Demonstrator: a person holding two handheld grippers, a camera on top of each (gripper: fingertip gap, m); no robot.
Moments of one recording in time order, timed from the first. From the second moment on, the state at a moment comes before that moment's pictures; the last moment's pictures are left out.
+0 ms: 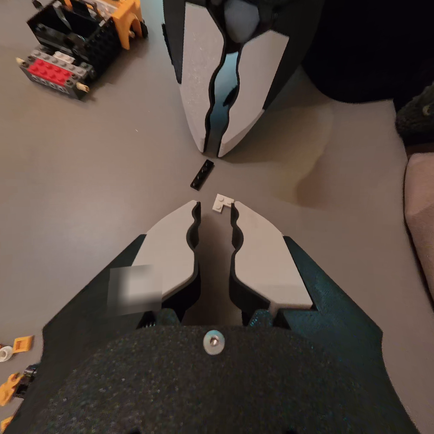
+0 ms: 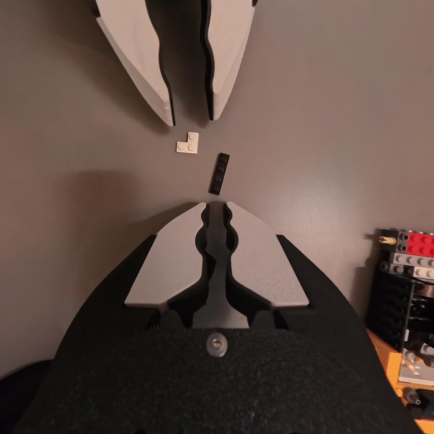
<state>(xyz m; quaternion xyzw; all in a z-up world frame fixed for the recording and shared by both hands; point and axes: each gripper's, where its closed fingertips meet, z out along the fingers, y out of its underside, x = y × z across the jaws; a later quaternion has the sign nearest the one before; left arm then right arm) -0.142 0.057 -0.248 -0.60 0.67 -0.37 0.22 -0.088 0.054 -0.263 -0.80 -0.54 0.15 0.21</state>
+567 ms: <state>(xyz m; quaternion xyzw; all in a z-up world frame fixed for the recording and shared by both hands) -0.138 0.054 -0.259 -0.58 0.72 -0.33 0.20 -0.089 0.051 -0.263 -0.80 -0.53 0.17 0.21</state>
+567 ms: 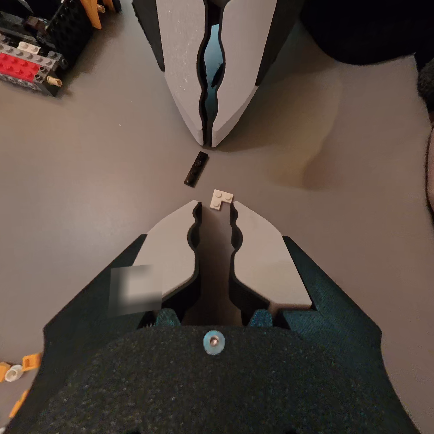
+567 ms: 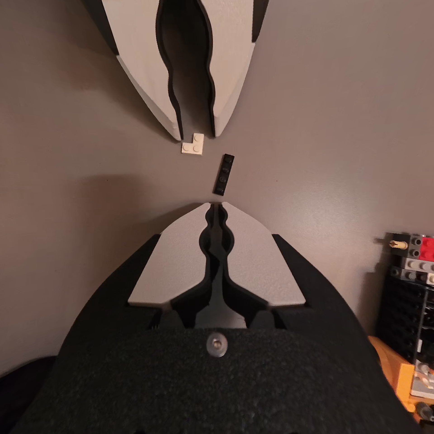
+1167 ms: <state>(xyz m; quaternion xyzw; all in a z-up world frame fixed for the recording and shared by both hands) -0.140 0.049 -0.262 -0.56 0.74 -0.30 0.20 -0.101 0.068 -0.263 -0.82 -0.50 0.17 0.24</state>
